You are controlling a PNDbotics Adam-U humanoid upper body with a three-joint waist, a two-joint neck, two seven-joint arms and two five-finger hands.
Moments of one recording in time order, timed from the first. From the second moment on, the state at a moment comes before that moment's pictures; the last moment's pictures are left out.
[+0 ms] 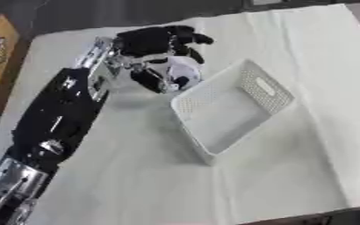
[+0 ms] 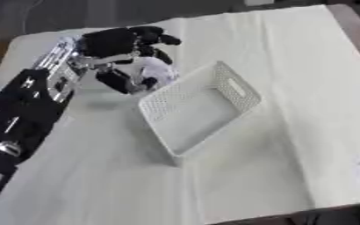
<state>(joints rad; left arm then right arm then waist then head) -0.95 0.38 -0.17 -1.00 -0.99 -0.91 -0.12 -0.29 -0.31 -0.07 -1.80 0.53 0.10 -0.63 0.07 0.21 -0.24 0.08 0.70</state>
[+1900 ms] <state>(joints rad) -1.04 0.35 -0.03 -0.69 -1.32 -0.88 0.08 -0.32 -0.31 -0.07 -1.79 0.50 0.09 -0.63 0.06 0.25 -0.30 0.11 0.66</state>
